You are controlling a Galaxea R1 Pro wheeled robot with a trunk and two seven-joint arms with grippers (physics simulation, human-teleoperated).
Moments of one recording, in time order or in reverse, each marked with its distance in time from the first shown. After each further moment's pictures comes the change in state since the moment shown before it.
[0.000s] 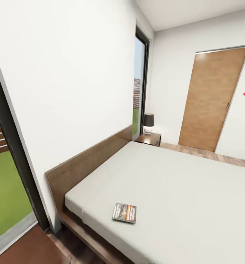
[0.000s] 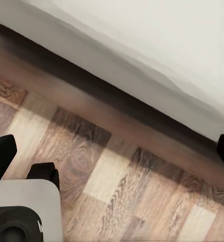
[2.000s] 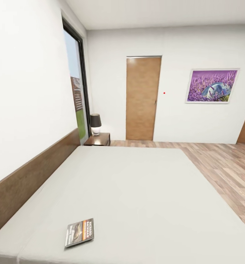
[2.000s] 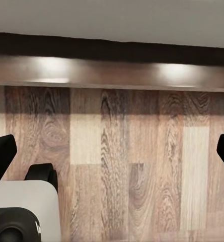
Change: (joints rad) left arm 0.003 0.000 -0.001 -0.002 -0.002 0.000 0.000; right arm 0.000 -0.005 -0.001 -0.001 -0.003 0.000 -0.001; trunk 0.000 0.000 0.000
